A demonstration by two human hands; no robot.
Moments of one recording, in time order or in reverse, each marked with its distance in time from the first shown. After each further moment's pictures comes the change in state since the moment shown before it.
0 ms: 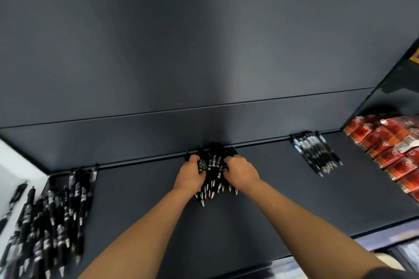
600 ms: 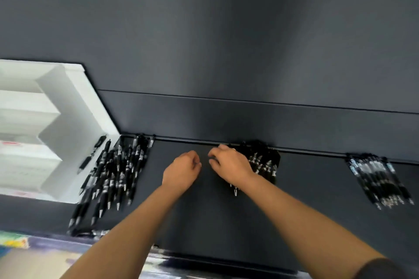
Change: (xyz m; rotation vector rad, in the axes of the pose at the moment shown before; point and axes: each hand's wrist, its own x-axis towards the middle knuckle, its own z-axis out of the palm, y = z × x) left_hand -0.072 -0.059 -0.061 0.143 0.323 -0.108; right_hand -0.008 -0.091 0.019 0.000 0.043 -0.615
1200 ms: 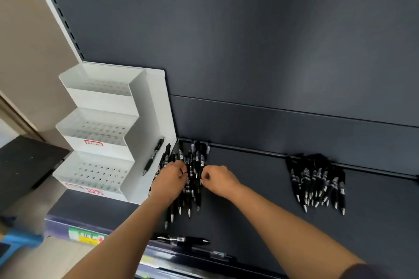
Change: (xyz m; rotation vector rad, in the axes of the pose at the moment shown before) left_hand -0.013 -0.172 -0.102 0.008 0.049 -0.126; right_hand 0.068 -0.169 0.081 0.177 -0.334 0.136
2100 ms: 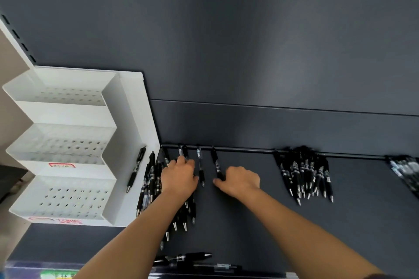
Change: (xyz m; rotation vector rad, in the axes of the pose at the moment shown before) left_hand 0.044 0.026 0.025 0.452 -0.062 0.226; right_hand 0.001 0.041 -0.011 -0.290 0.148 0.401
